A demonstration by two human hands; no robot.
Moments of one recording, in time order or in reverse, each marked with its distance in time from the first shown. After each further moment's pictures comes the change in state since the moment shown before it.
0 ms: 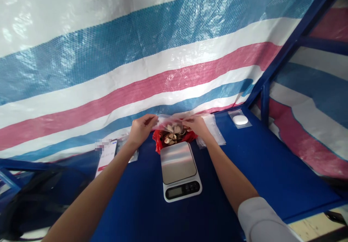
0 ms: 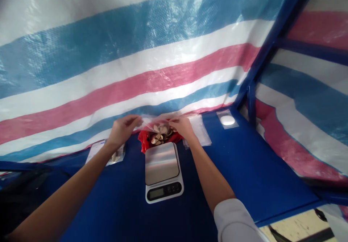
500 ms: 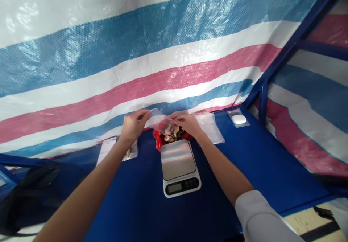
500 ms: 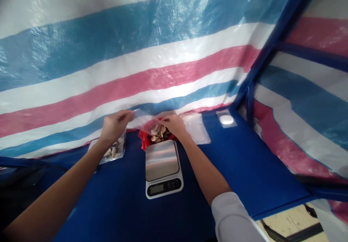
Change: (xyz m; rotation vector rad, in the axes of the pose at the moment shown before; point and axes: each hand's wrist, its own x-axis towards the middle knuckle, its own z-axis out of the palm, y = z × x) left_hand 0.001 -0.005 -0.023 0.171 0.121 0.052; right_hand 0.006 -0.021 0.023 -0.357 -0.041 -0.188
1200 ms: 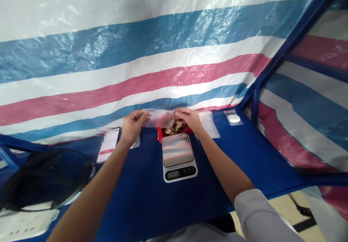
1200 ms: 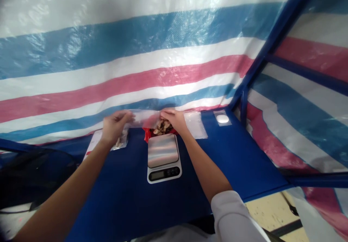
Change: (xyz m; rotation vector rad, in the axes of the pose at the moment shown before) left_hand -0.043 0.003 -0.009 -0.456 0.119 -0.231; right_hand -0.023 -0.021 -0.002 0.574 0.059 0.149
